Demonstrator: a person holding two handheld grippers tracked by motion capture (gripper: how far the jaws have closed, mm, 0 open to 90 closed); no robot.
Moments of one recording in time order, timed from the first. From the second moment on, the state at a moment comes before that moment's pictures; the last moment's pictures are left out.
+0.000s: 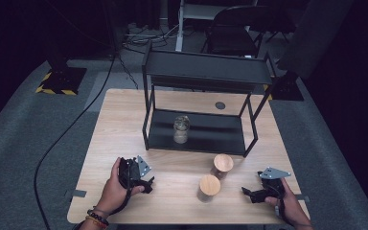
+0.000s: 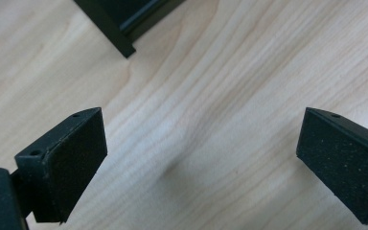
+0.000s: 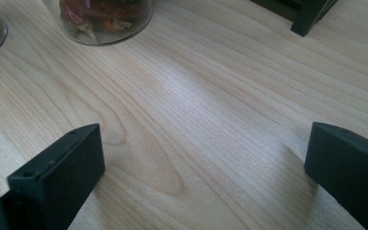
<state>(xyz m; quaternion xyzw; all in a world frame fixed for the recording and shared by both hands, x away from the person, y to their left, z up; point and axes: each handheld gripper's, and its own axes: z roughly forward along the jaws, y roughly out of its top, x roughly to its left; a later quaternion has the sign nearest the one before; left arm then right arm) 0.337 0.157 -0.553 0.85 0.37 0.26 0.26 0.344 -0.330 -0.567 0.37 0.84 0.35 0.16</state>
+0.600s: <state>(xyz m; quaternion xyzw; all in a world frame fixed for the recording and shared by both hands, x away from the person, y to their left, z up) 0.327 0.179 -0.567 0.83 0.40 0.23 0.31 0.344 -0.330 -0.567 0.37 0.84 0.35 0.16</state>
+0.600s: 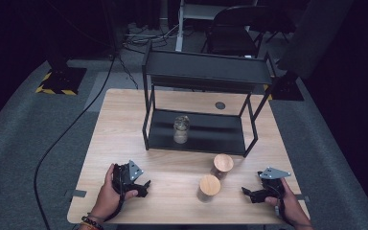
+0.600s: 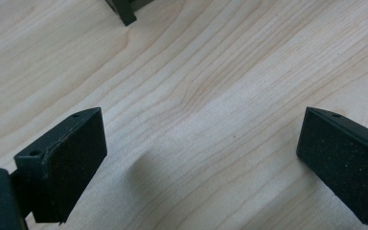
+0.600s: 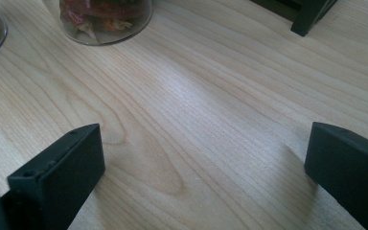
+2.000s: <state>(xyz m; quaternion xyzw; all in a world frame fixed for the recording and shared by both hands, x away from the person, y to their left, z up) 0.329 0.196 -0.571 0.81 0.45 0.17 0.33 0.345 -0.330 -0.567 0.37 0.85 0.35 0.16</state>
